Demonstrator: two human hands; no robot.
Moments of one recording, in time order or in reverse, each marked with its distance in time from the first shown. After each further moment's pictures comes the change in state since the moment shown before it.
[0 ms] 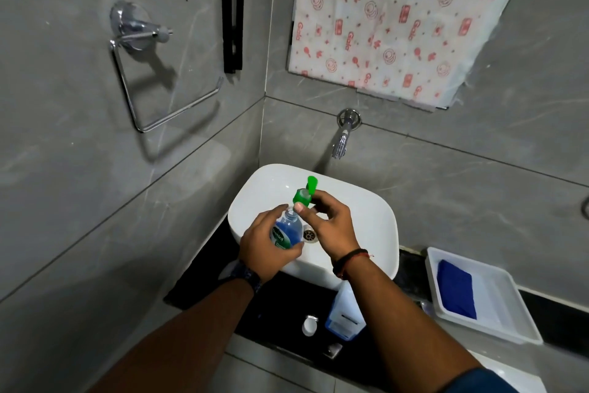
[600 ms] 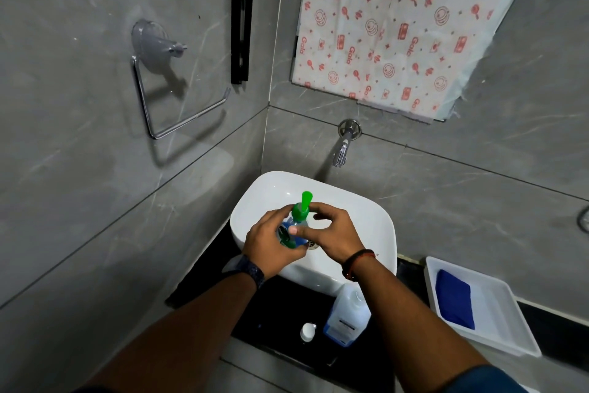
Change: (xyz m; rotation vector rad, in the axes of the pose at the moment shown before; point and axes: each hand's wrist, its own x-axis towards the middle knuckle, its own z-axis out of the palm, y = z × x) left_hand 0.006 0.017 -0.008 -0.029 -0.067 0.008; right_hand -0.001 -0.009 -0.013 -0.163 -0.146 0.076
